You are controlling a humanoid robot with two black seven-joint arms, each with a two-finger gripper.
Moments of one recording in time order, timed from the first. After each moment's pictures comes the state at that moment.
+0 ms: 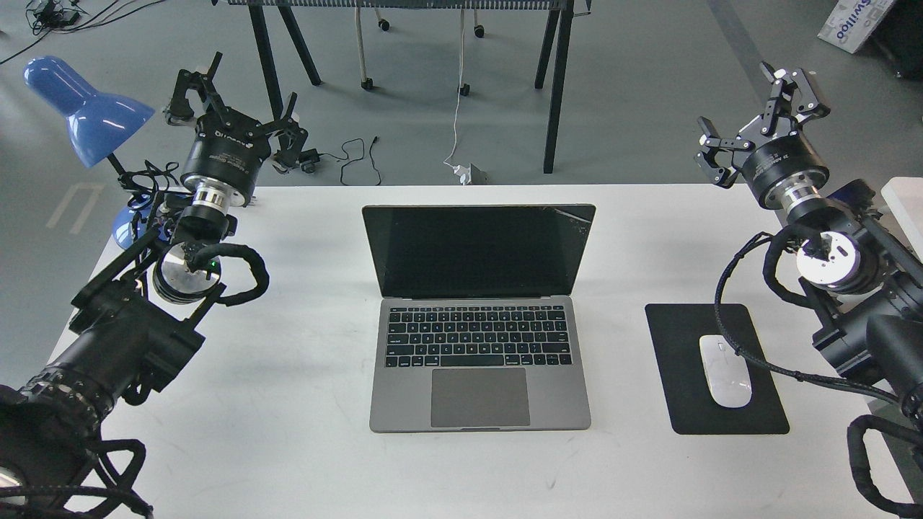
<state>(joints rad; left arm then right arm) -0.72 0.20 -0.98 -0.67 -0.06 -0.47 -0.38 0.72 -0.30 1.10 0.63 -0.27 0.34 0.19</state>
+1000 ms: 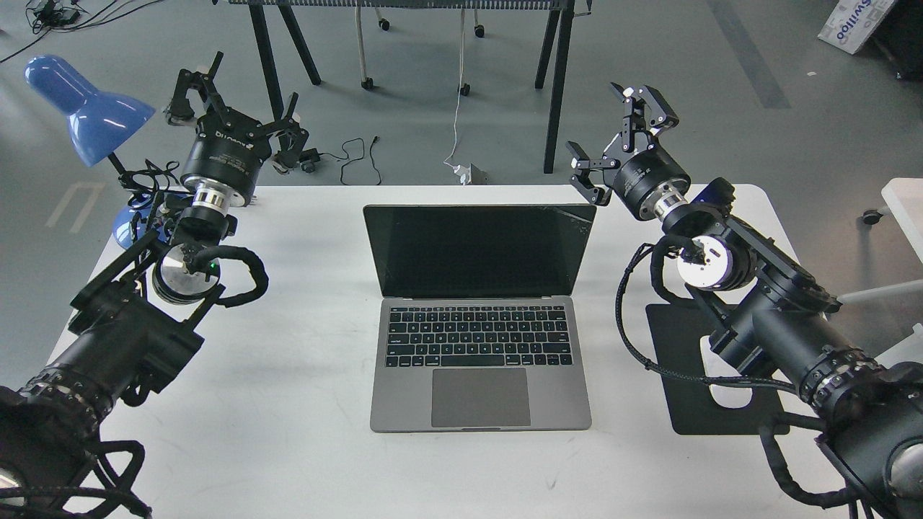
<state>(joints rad) -0.71 0.20 -0.98 -0.68 -0.05 -0.48 -0.38 0.80 -0.08 0.88 0.58 -0.28 0.33 0.20</state>
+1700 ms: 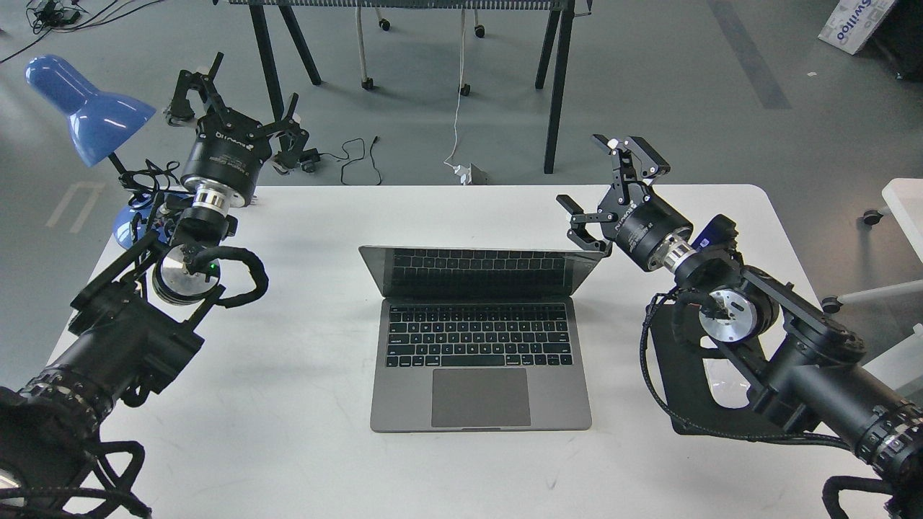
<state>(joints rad) -0.71 0.20 -0.98 -0.68 -0.05 -0.49 -0.38 0.60 -0.26 0.76 0.90 -0.28 0.34 0.20</state>
